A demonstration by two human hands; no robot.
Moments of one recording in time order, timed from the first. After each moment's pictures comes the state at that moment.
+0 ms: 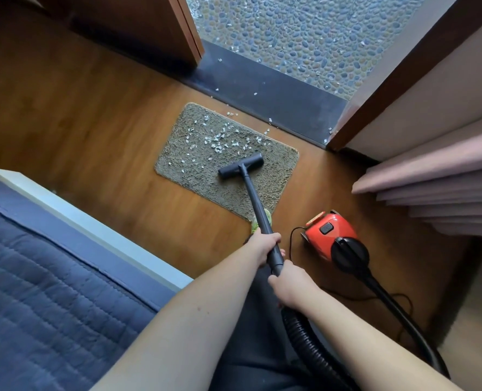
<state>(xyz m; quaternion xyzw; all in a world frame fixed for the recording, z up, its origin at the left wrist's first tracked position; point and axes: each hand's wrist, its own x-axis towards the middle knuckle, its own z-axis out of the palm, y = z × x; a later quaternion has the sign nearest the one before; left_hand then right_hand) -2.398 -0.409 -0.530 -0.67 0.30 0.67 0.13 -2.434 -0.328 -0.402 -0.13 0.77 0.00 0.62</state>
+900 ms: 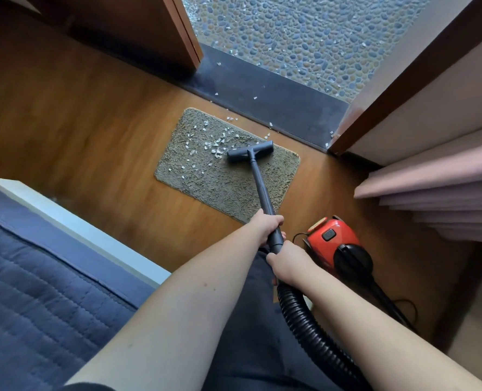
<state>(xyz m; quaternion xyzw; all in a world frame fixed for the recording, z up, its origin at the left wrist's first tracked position) -2.446 -0.469 -0.530 -0.64 0.36 0.66 0.15 -2.472 -0.383 -0.406 -0.13 0.78 -0.06 0.61</state>
